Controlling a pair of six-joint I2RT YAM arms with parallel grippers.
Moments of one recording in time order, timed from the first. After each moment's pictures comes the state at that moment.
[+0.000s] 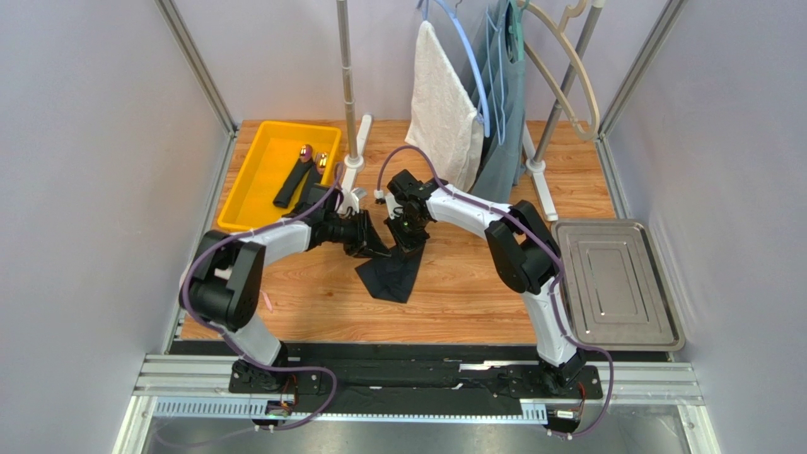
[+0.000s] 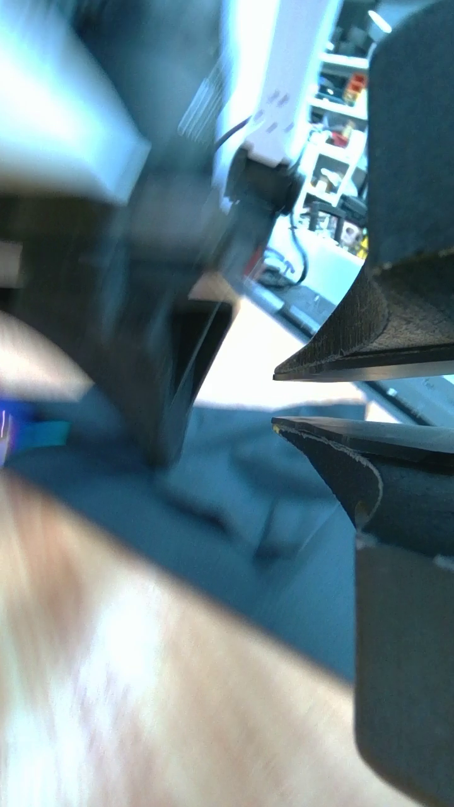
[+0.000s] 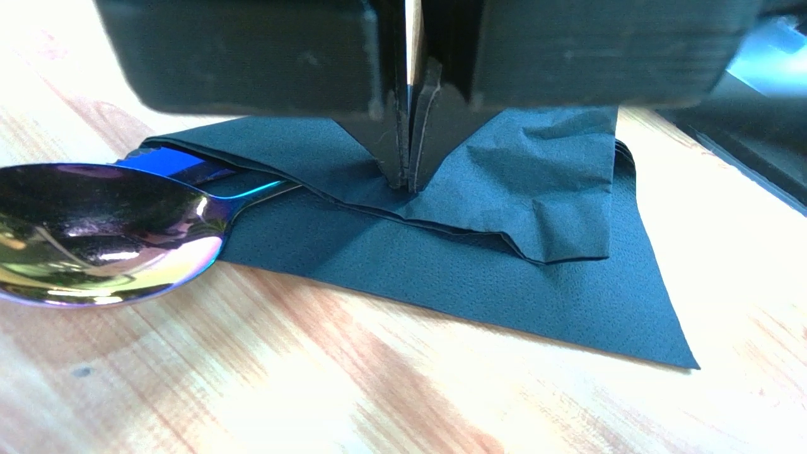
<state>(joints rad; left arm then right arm) -0.33 1.69 0.86 -0.10 0.78 -0.60 0.71 2.19 1.69 -0.78 -0.29 0.14</state>
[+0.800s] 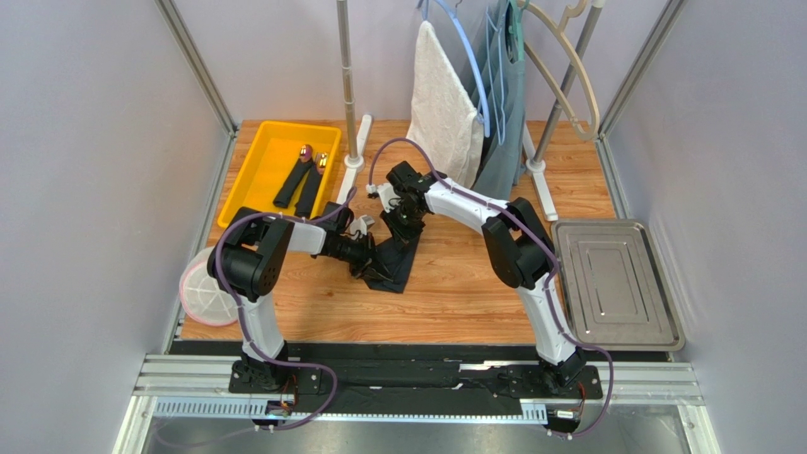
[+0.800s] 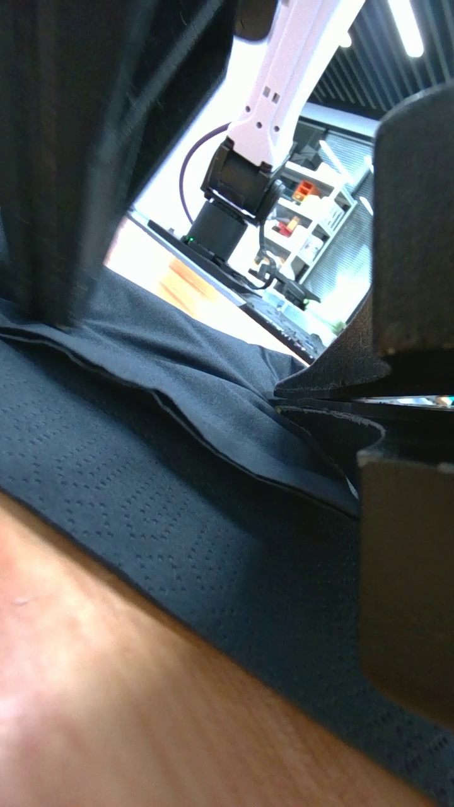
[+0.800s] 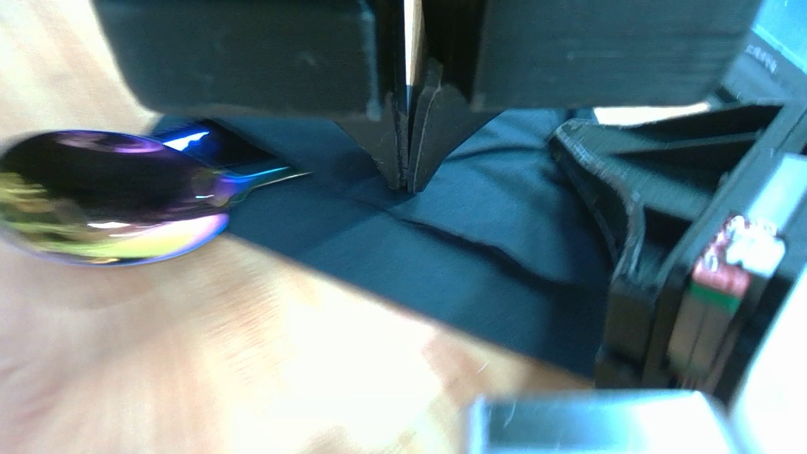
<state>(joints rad) -0.36 1.88 0.82 -0.08 0.87 -0.66 0.69 2.25 1.79 -0.78 -0.35 -0.08</state>
